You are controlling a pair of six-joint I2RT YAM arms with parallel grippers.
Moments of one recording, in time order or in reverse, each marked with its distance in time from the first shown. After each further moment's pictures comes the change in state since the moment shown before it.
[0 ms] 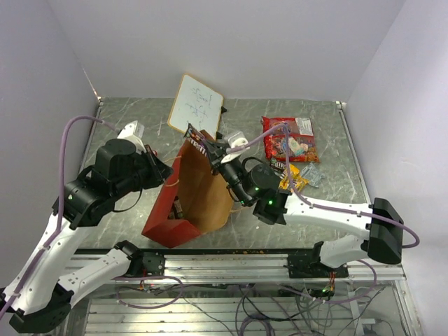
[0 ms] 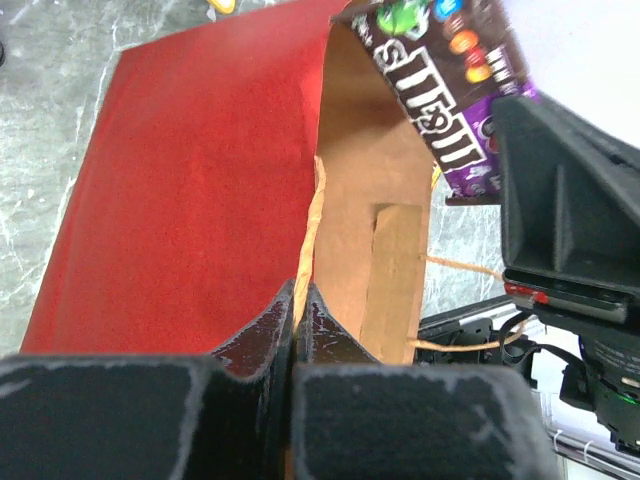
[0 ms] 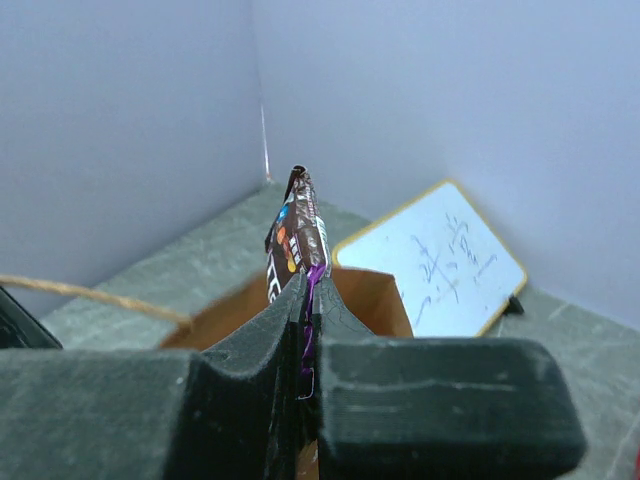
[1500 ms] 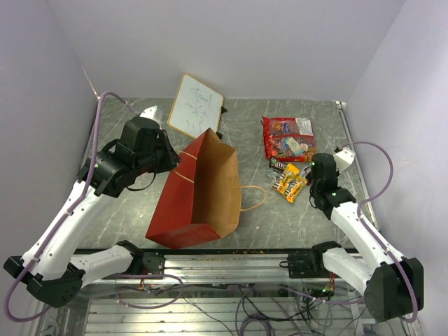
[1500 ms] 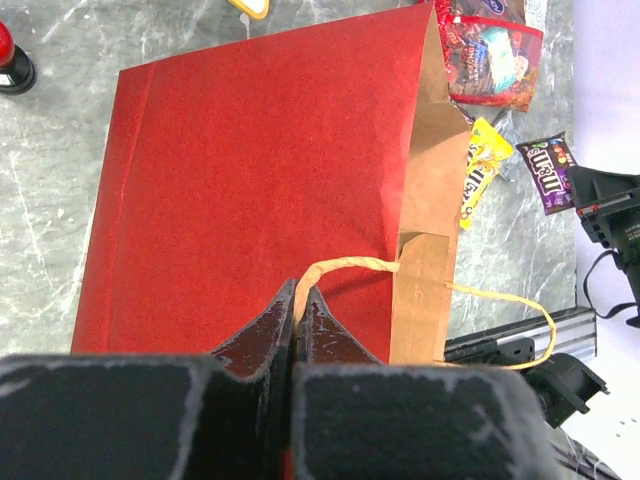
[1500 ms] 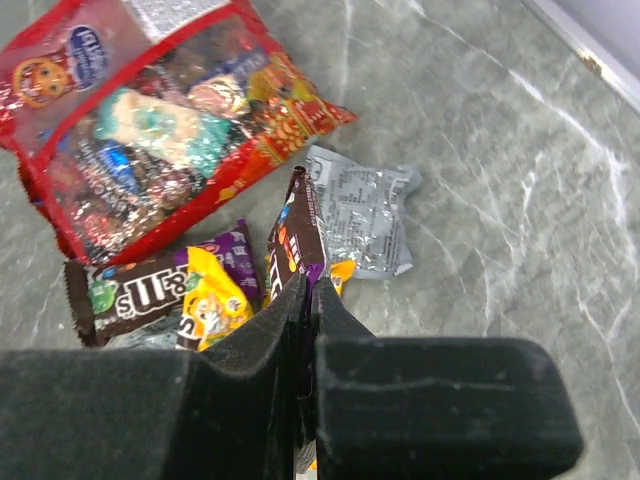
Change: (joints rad) left arm 0.000 0.231 0.129 -0.017 -0.049 0.049; right arm -0.913 -0.401 -0.377 -0.863 0.097 0.728
